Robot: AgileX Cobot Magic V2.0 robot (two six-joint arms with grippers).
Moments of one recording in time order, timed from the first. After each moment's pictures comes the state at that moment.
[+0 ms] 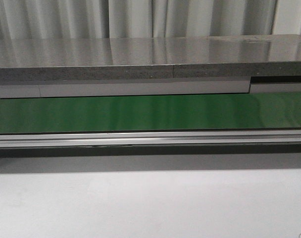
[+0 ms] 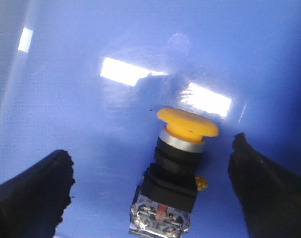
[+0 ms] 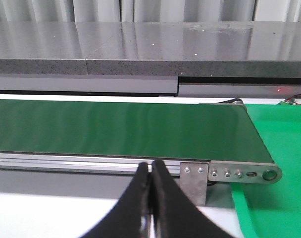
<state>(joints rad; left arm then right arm) 0.37 1.84 -1.22 0.09 0.73 -0.03 0.07 -0.01 0.03 0.07 0.12 -0.05</state>
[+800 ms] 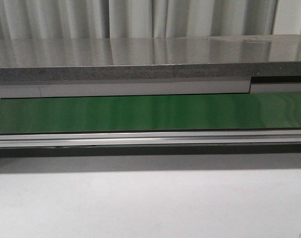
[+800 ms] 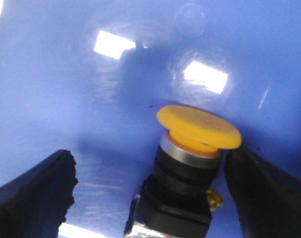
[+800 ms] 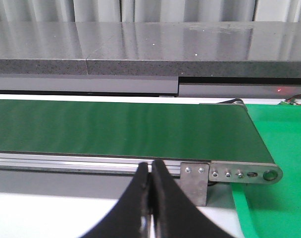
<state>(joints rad) 0.37 1.95 -1.24 0.07 0.74 -0.02 0.07 -0.01 0.03 0.07 0.12 -0.05</state>
